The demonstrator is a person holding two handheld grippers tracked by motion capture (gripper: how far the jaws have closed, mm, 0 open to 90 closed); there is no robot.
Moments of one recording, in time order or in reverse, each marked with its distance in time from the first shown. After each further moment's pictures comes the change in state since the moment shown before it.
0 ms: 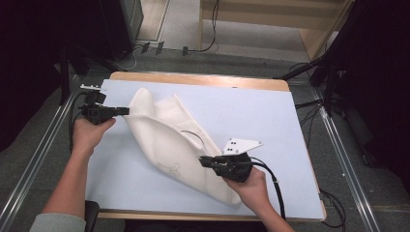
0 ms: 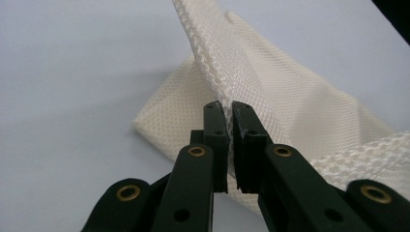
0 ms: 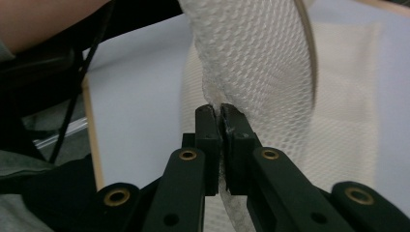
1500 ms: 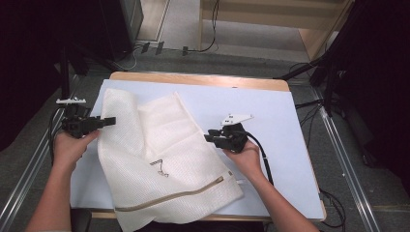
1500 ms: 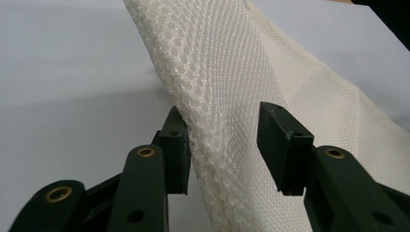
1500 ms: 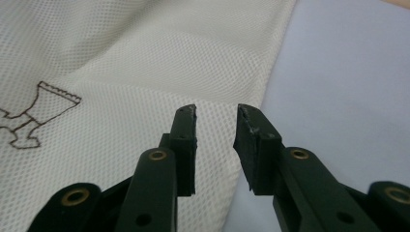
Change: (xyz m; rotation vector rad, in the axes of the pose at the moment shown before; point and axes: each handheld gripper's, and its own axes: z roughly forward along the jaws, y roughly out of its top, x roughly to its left) left arm 0.016 -0.042 -0.038 -0.076 0.020 -0.033; right arm -0.103 0.003 0.045 0.065 -0.161 0.060
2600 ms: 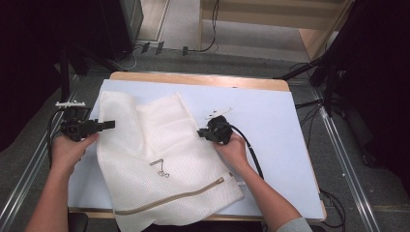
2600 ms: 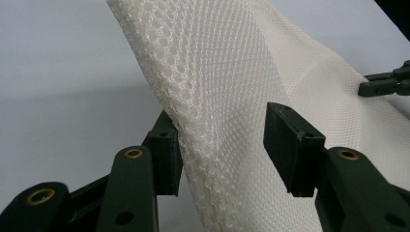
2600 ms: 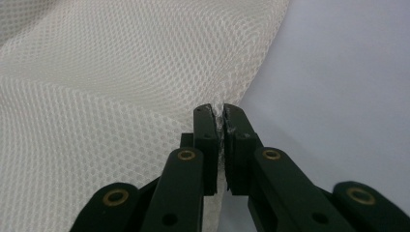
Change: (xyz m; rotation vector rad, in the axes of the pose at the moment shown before) left arm 0.000 -0.005 0.000 0.018 -0.002 -0.010; right arm -0.016 0.007 0.059 0.146 -0.042 0.033
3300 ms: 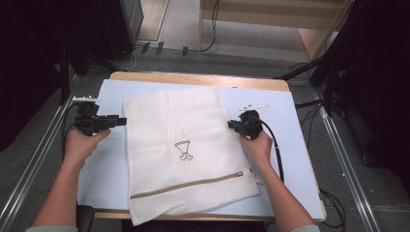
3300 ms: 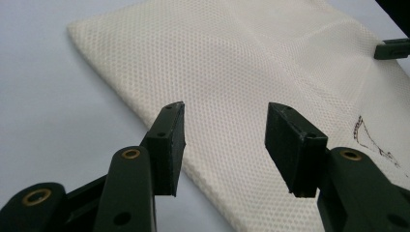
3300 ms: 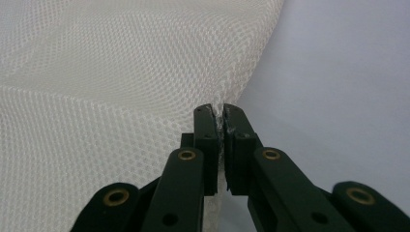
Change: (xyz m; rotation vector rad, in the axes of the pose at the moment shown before) left arm -0.017 0.016 0.030 0.038 -0.041 0.055; right arm -0.068 -0.033 -0.058 -0.072 -0.182 0.195
